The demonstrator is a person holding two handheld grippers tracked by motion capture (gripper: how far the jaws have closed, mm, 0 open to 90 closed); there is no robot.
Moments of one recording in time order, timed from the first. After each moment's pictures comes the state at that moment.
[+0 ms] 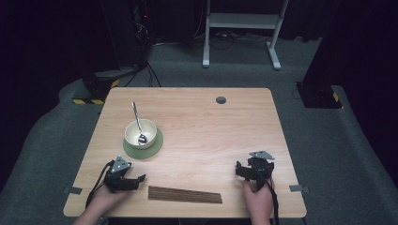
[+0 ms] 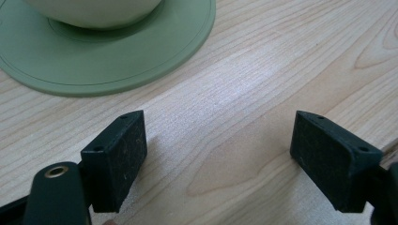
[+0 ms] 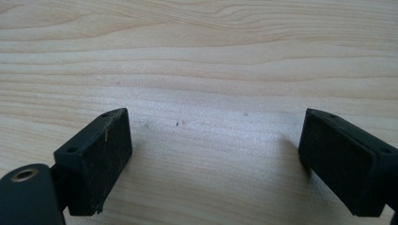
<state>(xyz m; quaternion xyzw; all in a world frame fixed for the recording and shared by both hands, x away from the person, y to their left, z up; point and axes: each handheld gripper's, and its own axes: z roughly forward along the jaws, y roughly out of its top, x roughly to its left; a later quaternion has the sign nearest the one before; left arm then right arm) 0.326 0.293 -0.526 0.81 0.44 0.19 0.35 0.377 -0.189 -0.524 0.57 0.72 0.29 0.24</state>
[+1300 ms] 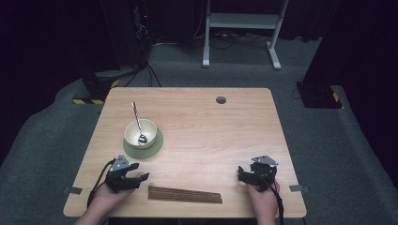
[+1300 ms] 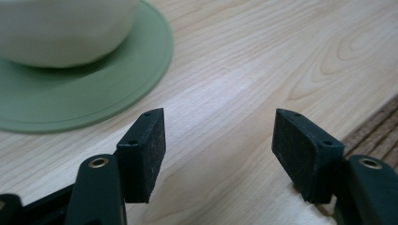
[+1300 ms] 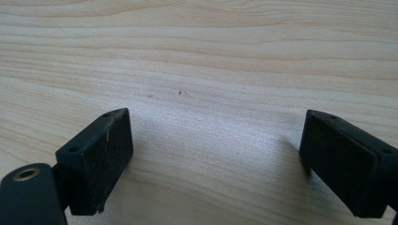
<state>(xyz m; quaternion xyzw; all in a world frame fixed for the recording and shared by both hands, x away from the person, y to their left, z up) 0.321 0.278 -0.507 0.81 0.40 0.15 0.39 0.361 -0.198 -0.524 0.56 0.74 0.30 0.24</state>
